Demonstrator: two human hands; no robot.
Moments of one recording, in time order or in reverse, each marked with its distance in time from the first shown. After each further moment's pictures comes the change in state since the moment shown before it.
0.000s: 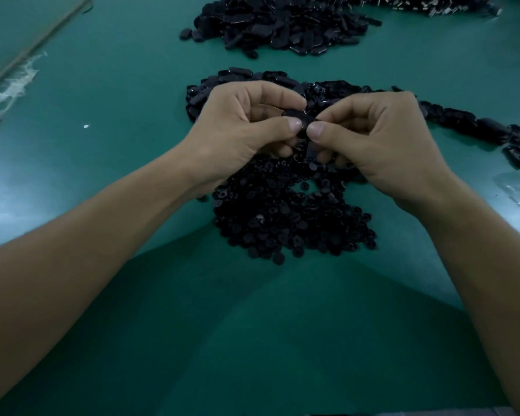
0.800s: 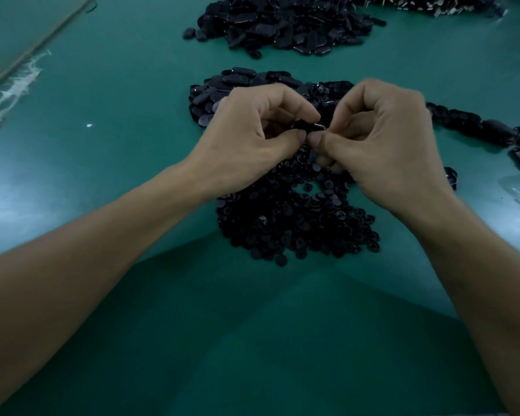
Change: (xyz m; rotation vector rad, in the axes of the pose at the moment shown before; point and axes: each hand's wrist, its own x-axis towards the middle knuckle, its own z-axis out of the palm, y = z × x) left_hand -0.004 0.000 0.007 0.444 0.037 0.191; right_hand -0.006 -0.009 0.010 -0.105 0.135 -0.043
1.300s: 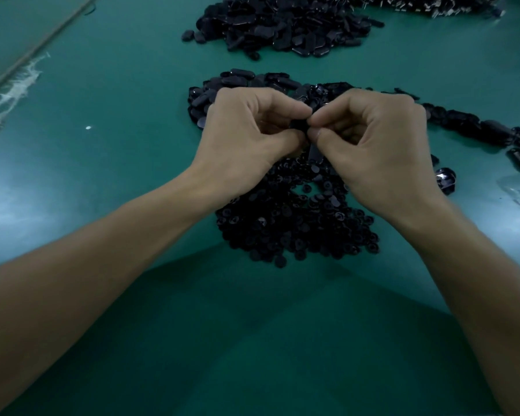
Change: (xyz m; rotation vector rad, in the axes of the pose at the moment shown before) left_hand -0.002 0.003 0.008 -0.139 0.156 -0.113; right_hand 0.000 -0.002 0.006 -0.134 0.052 -0.141
